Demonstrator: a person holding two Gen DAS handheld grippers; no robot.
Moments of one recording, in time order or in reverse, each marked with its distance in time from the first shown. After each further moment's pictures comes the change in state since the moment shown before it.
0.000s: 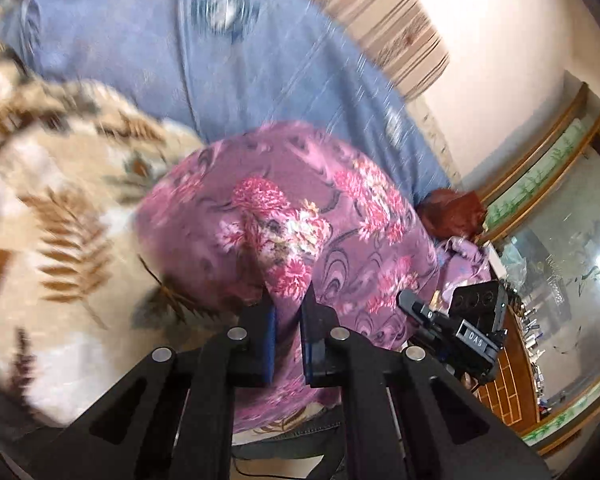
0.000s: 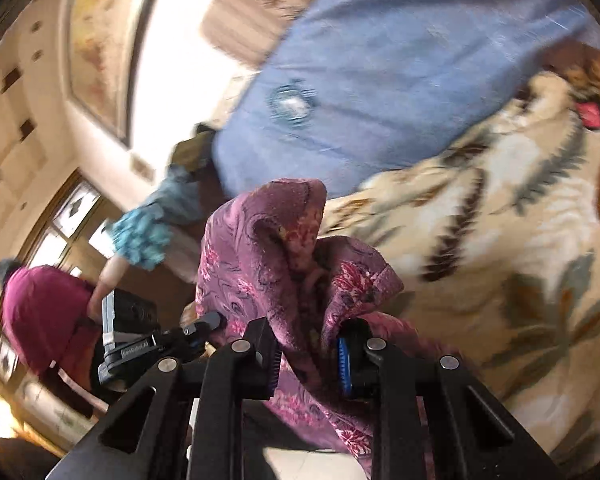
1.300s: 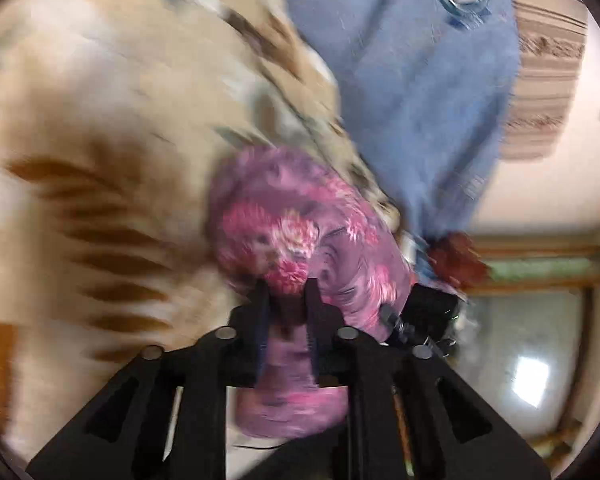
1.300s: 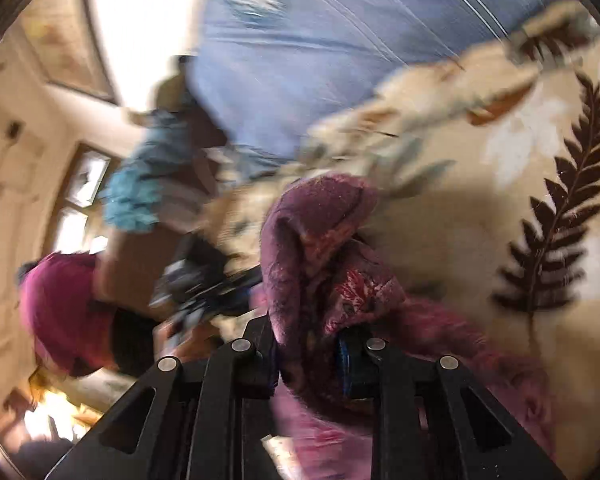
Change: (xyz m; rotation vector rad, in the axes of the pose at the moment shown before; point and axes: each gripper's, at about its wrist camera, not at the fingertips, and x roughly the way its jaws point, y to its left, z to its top) left arm 0.135 0.239 0.083 -0.504 0.347 -0.068; right arm 0.203 -0.103 0.049 0.140 0.356 0.063
